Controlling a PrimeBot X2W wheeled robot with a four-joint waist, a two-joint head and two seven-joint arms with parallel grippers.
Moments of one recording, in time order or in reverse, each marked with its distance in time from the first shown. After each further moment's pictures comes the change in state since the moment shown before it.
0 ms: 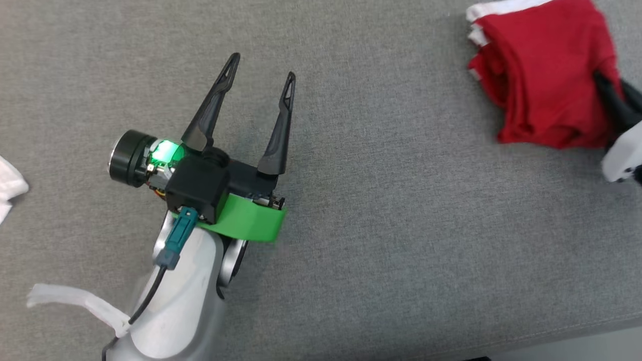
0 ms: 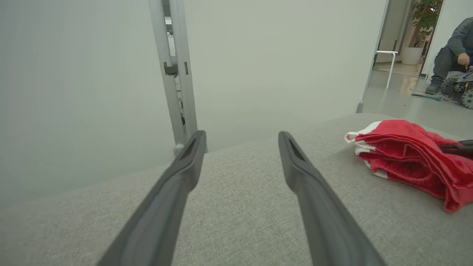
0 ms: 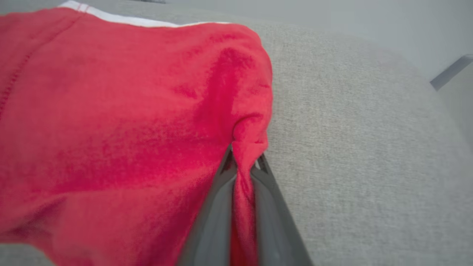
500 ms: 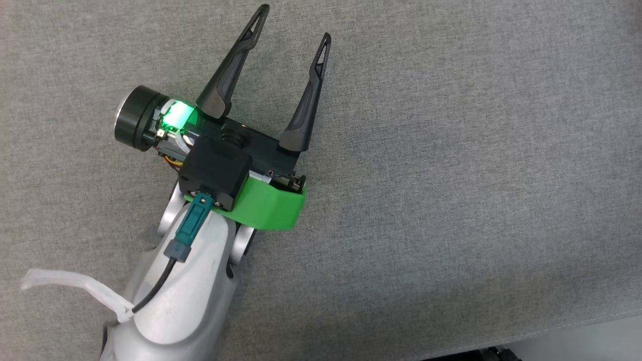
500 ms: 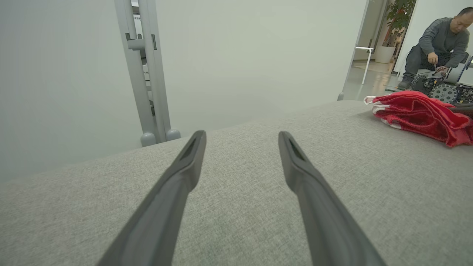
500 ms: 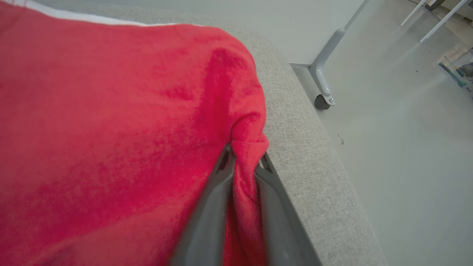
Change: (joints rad) left arm -0.110 0.000 -0.065 -0.062 0.019 -0.011 0.021; right arm -0.194 -0.126 -0.124 0.283 0.070 0.000 -0.073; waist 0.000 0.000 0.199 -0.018
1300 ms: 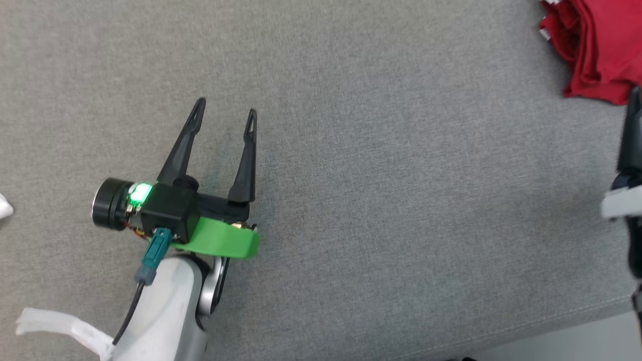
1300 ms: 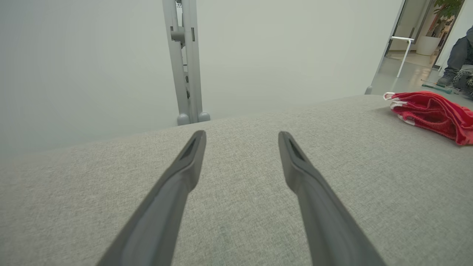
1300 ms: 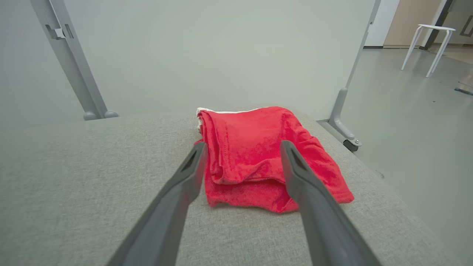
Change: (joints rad) left arm 0.206 0.056 0.089 0.087 -0.094 0.077 -0.005; right arm 0.572 0.494 -0.608 -0.641 -0.429 0.000 -0.008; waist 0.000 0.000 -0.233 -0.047
